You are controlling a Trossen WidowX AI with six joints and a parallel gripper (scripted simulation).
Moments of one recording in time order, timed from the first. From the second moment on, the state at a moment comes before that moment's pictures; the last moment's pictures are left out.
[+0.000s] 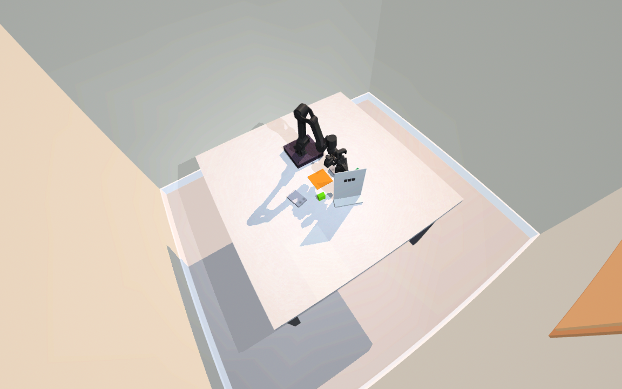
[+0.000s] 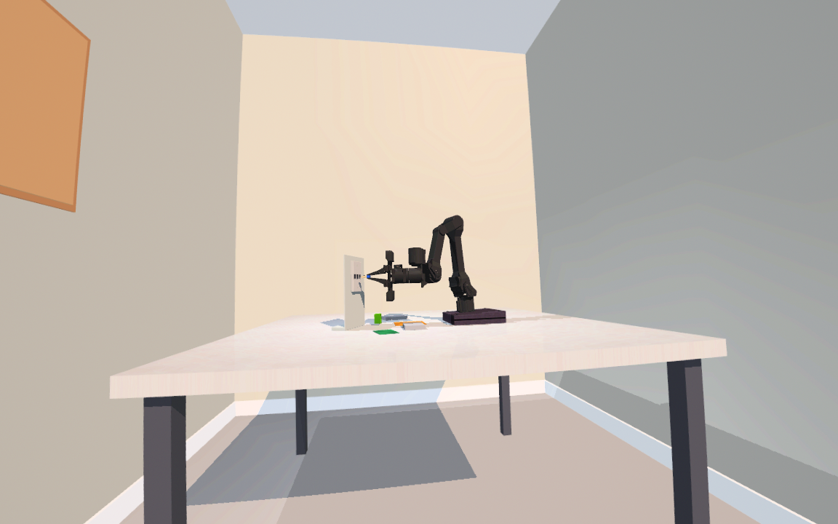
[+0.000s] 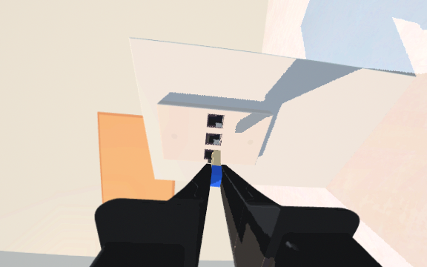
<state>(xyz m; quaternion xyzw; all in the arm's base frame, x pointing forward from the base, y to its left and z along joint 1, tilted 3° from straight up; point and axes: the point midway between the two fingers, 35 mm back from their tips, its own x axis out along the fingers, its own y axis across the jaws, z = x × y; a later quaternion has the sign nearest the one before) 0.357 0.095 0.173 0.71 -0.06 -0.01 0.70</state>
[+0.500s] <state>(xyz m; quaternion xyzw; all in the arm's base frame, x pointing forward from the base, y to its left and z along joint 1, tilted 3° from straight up) 0.349 0.100 0.172 0.71 -0.06 -0.01 0.70</state>
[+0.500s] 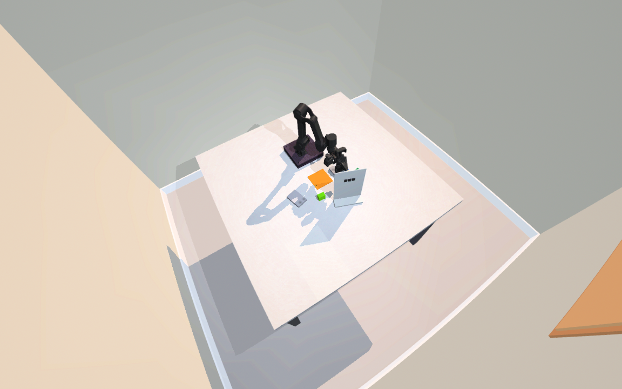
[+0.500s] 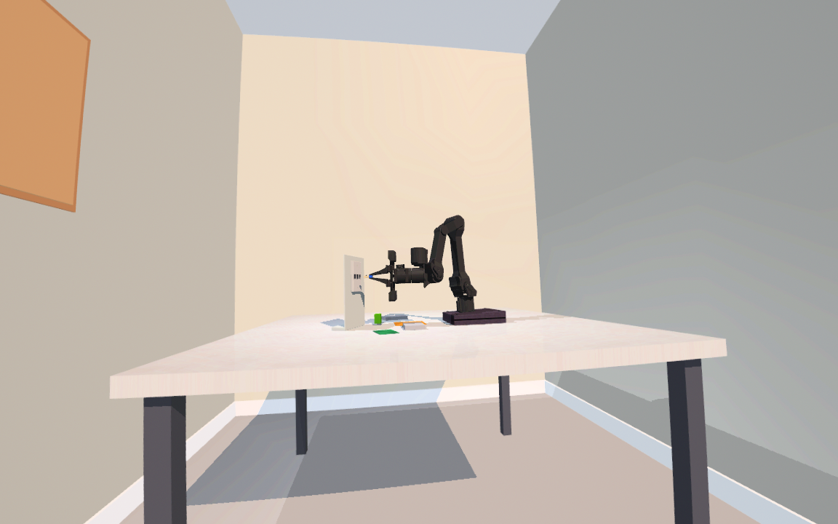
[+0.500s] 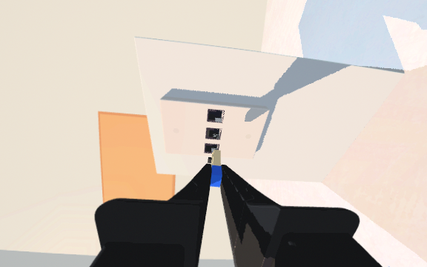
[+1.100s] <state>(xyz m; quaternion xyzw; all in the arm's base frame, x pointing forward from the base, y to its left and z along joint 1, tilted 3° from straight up) 0.339 0.105 0.171 0.71 -0.06 -0.01 0.70</state>
